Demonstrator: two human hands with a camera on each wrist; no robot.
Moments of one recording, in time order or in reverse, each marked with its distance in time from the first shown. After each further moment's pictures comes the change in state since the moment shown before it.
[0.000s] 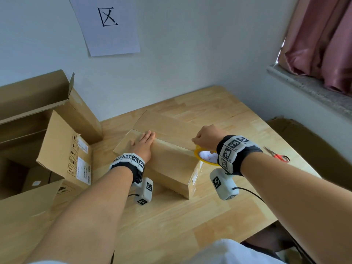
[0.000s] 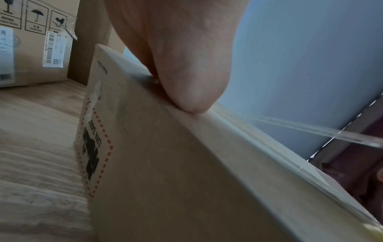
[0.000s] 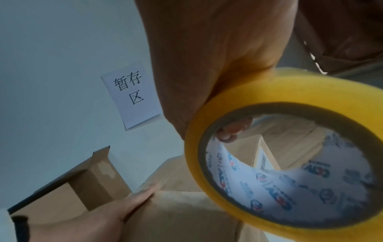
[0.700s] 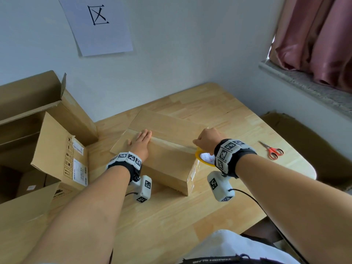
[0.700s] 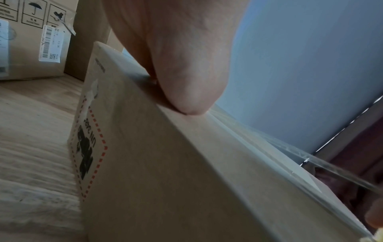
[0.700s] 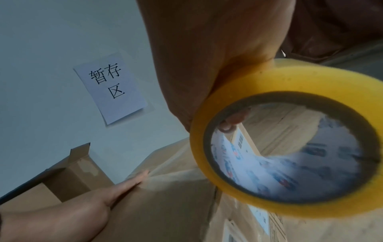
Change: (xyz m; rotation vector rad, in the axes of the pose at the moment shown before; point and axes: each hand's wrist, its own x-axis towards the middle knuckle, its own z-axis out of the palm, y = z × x) left_hand -0.003 0.001 -0.001 -0.044 -0.005 0.010; right_hand -0.007 0.011 0.019 0.010 0.015 0.064
